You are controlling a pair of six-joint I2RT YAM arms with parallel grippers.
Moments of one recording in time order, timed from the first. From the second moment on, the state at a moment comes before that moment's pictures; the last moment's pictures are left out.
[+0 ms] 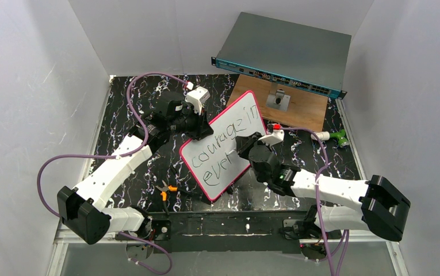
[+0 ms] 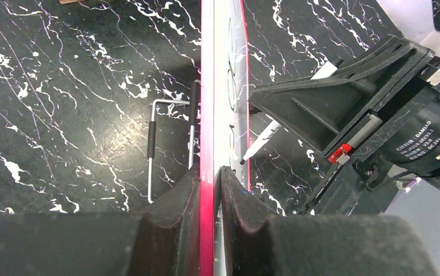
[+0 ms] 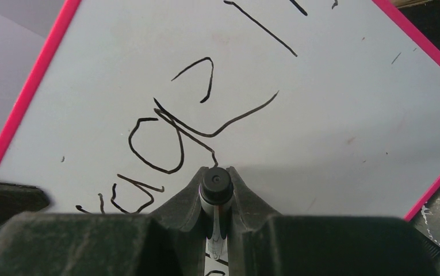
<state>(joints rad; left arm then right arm) -0.56 1.27 1.20 -0.52 0.34 -0.12 1.05 1.19 0.59 0.33 0.77 0.94</state>
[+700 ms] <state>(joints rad) -0.56 1.27 1.20 -0.52 0.34 -0.12 1.02 1.17 0.62 0.33 0.79 0.85</state>
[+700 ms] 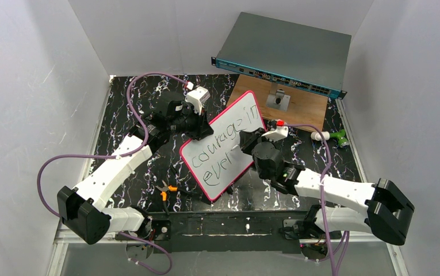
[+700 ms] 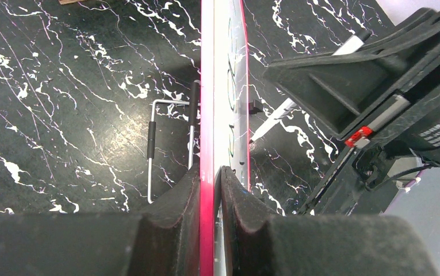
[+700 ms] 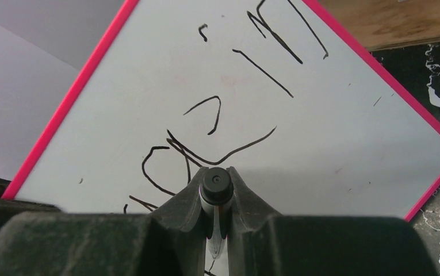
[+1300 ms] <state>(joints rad) -0.57 1.27 1.20 -0.52 0.34 -0.12 1.02 1.17 0.62 0.34 0.79 0.81</state>
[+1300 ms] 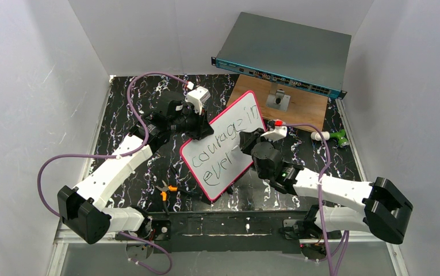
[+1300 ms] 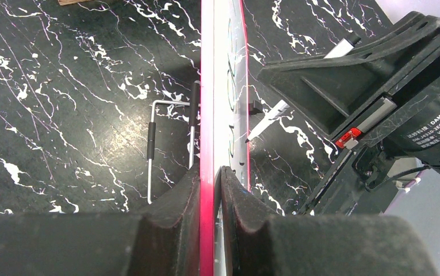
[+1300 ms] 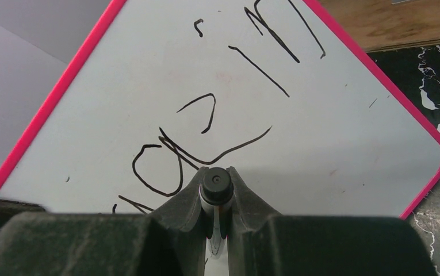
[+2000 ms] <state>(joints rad) -0.57 1.27 1.20 -0.52 0.34 -0.12 1.00 1.23 0.61 0.33 0.79 0.87</state>
